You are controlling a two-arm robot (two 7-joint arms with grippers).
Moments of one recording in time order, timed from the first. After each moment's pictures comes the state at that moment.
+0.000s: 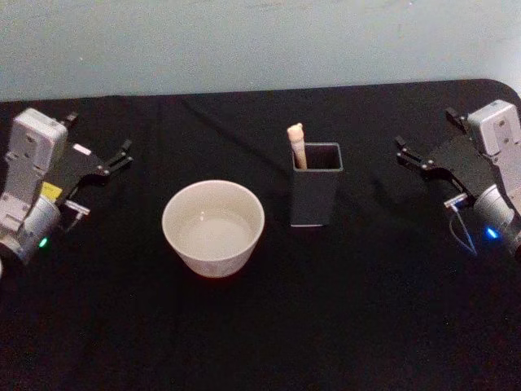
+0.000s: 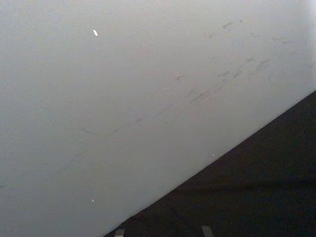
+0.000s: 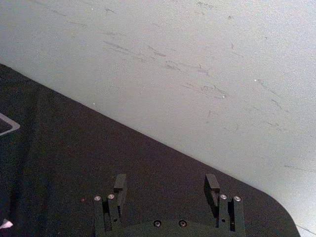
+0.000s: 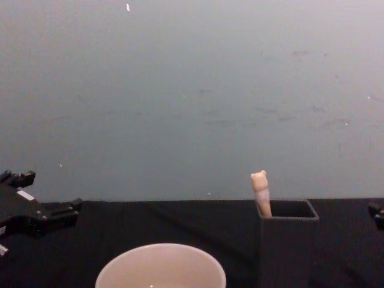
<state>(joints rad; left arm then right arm) -0.20 0.60 0.45 -1.41 -0.25 -0.12 0.03 0.20 0.60 -0.45 -1.41 0.25 -0.12 -0.03</state>
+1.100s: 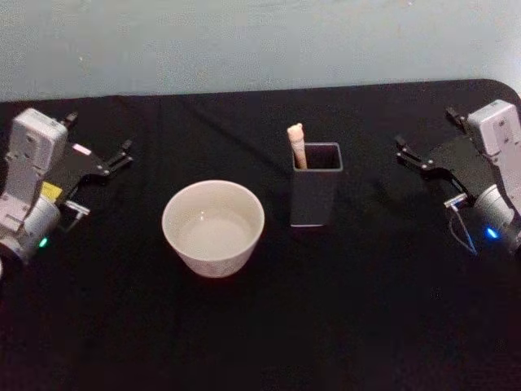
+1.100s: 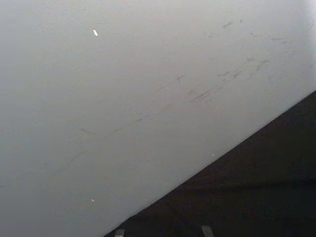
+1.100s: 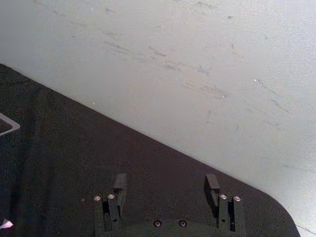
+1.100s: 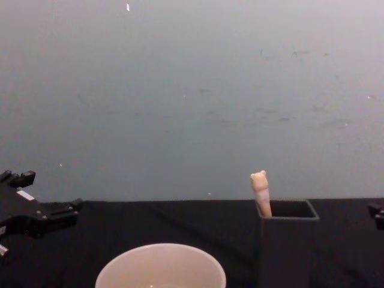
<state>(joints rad) -0.20 0.60 0.45 -1.41 -0.25 -0.12 0.03 0.20 0.60 -0.45 -1.41 0.25 -0.12 -0.03</state>
